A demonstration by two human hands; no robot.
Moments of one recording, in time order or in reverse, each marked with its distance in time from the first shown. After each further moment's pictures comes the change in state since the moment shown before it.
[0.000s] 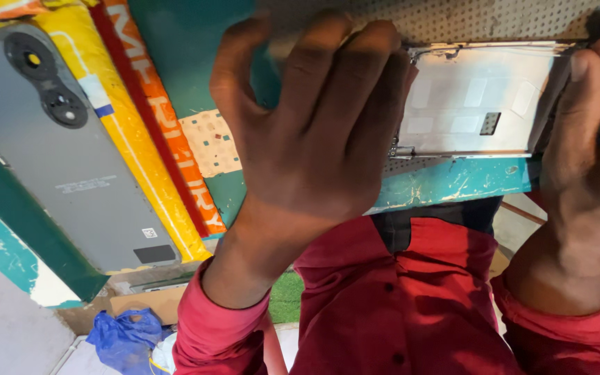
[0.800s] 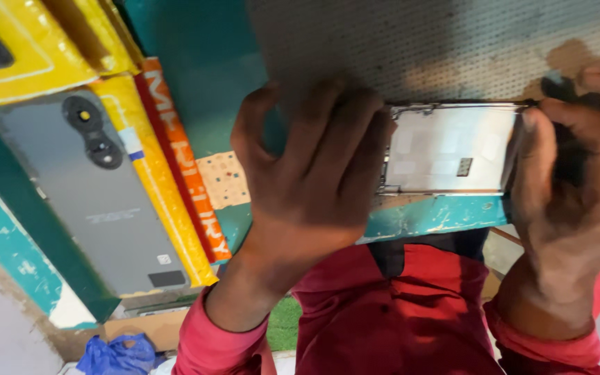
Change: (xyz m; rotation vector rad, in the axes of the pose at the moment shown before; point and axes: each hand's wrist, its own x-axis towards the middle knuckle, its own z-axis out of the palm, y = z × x) left_hand 0.016 0.002 -0.009 0.008 -0.035 -0.033; right_hand 0.033 -0.011 -0.009 0.458 -0.039 0.253
